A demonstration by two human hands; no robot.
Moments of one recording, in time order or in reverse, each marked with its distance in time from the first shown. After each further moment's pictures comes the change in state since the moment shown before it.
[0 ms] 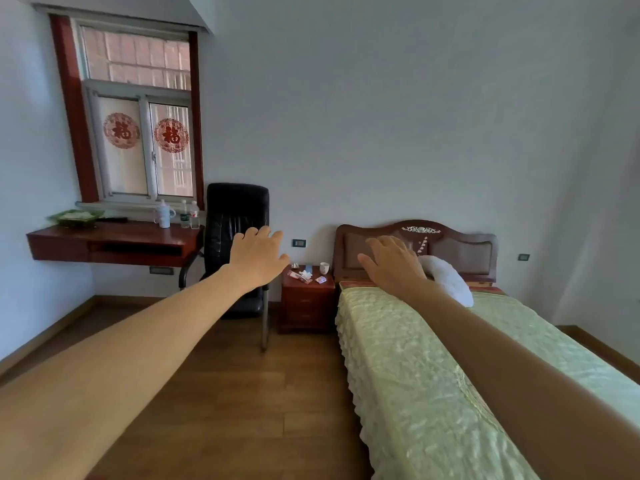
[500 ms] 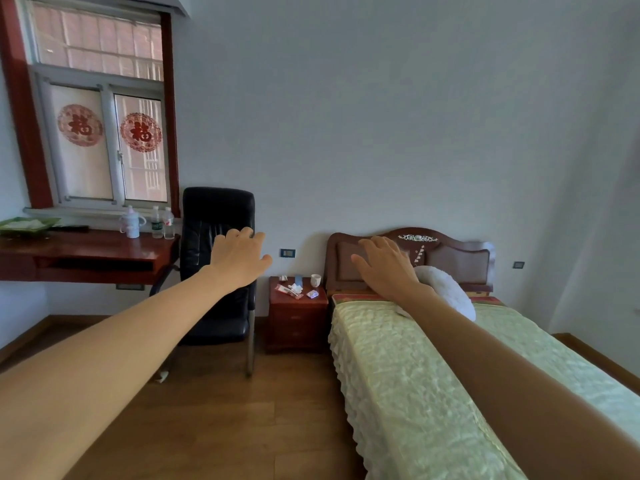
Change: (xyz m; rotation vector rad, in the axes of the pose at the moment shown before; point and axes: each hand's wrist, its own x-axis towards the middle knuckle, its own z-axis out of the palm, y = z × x) left_hand 0.170 -0.084 0.100 0.006 -0.015 -0.002; right_hand 0.180 0.004 0.098 0.010 0.041 0.041
